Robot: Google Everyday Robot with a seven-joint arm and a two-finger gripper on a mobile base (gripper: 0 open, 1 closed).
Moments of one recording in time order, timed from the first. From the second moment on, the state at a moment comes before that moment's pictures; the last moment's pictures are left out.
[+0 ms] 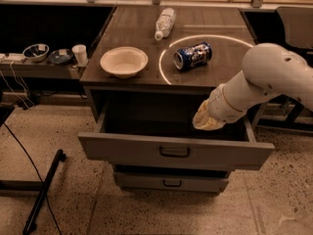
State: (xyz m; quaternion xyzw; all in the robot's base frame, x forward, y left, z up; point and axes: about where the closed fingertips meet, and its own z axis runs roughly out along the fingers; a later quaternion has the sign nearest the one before) arm 0.537 -0.142 0.741 -0.71 0.66 0.07 0.23
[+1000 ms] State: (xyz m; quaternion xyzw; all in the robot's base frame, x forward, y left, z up) arm 0.575 -0.111 0.664 -0.72 0.67 0.08 0.16
